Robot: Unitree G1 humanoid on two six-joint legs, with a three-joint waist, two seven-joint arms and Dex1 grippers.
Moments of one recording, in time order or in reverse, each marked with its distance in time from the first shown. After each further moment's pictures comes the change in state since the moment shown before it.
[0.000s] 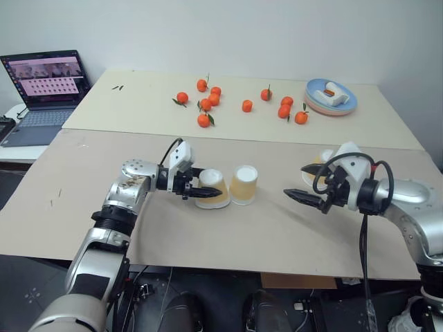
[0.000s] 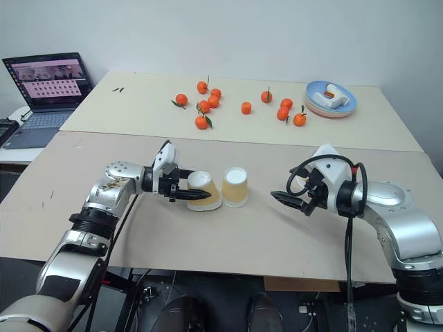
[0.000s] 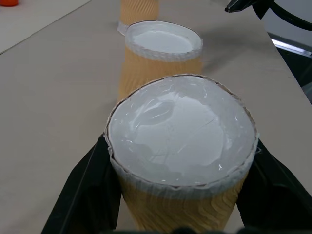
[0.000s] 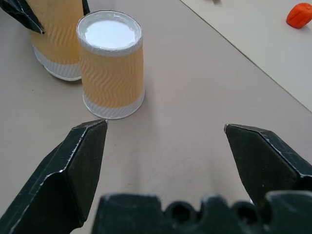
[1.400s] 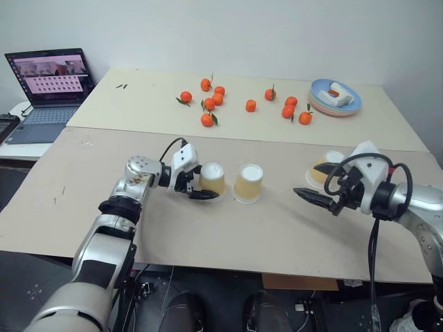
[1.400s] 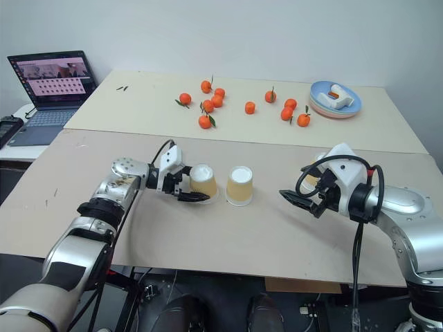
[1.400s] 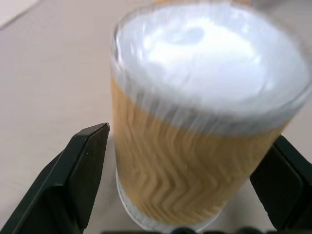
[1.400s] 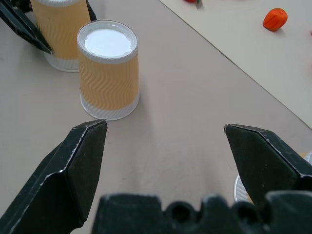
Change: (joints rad) left arm -0.106 -0.005 0.001 0.208 0.108 -0.130 0.019; right arm 0.065 -0.020 -0.101 -0.082 0.031 0.059 -0.041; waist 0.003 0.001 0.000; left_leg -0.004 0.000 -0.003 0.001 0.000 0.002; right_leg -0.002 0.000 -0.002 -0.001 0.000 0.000
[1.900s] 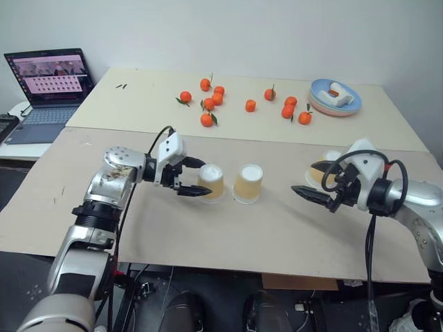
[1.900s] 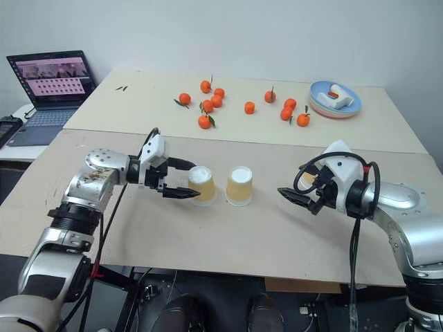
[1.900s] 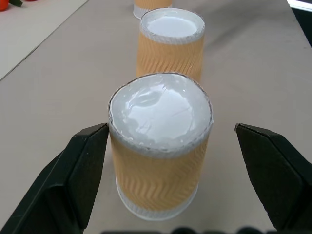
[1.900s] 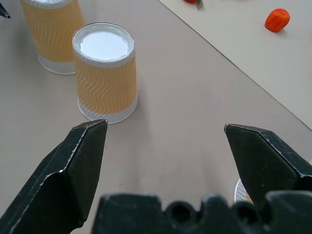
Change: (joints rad) left arm 0.149 0.160 0.031 -0.403 -0.081 0.257 -0.002; right arm -0.036 0.001 0.033 0.036 -0.008 -0.014 0.002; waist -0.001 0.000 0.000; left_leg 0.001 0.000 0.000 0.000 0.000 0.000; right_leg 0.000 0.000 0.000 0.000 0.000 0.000
